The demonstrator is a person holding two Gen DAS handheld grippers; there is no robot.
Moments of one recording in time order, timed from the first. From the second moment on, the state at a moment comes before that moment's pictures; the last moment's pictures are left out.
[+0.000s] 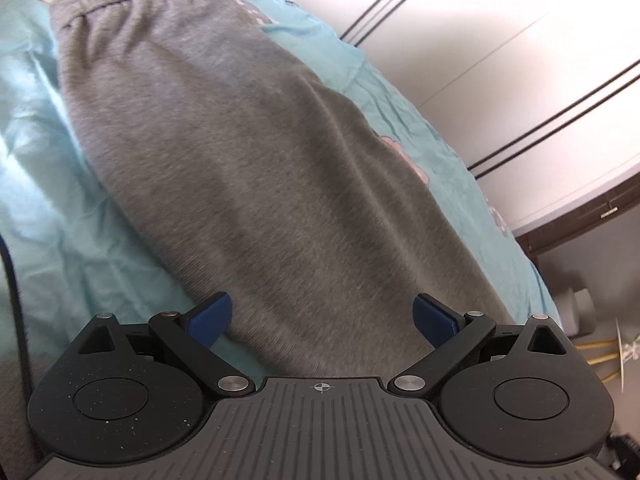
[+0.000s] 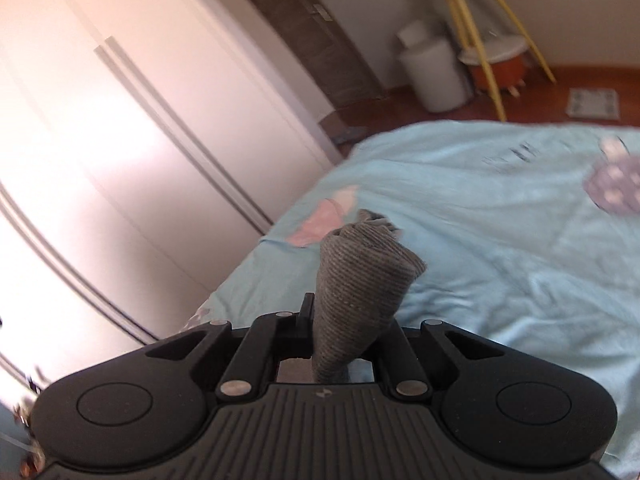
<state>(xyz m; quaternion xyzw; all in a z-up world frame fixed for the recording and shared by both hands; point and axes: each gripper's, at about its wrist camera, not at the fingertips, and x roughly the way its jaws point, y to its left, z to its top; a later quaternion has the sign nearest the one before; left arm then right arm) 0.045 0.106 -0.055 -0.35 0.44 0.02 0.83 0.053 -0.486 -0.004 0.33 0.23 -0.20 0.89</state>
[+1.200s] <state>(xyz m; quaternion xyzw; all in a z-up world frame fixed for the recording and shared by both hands) 0.027 0.121 -0.048 -0.34 0.42 0.01 0.84 0.125 -0.169 -0.090 0.19 0.45 0.11 0.86</state>
